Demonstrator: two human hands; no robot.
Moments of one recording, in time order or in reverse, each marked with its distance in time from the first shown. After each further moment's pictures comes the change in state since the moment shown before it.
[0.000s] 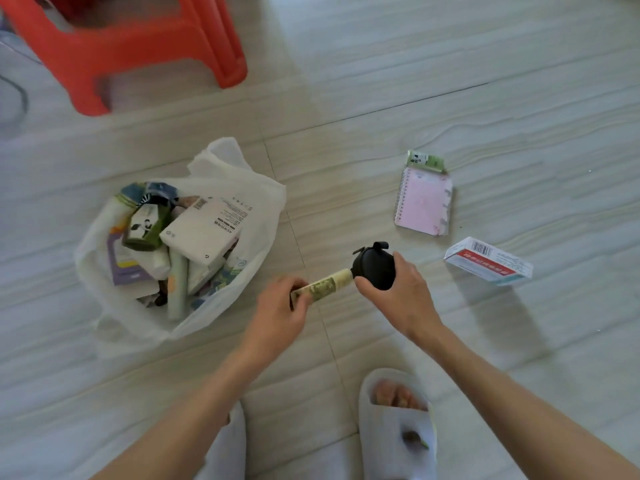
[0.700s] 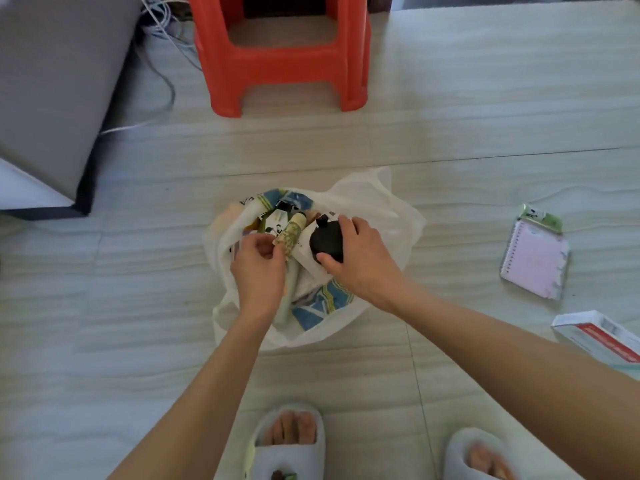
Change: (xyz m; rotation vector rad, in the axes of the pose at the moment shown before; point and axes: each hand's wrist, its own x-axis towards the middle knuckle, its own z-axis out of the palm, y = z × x) left_hand 0.020 -0.079 -0.153 -0.320 0.646 -0.481; right_hand 0.016 -0.213 0.109 -0.367 -0.179 -0.532
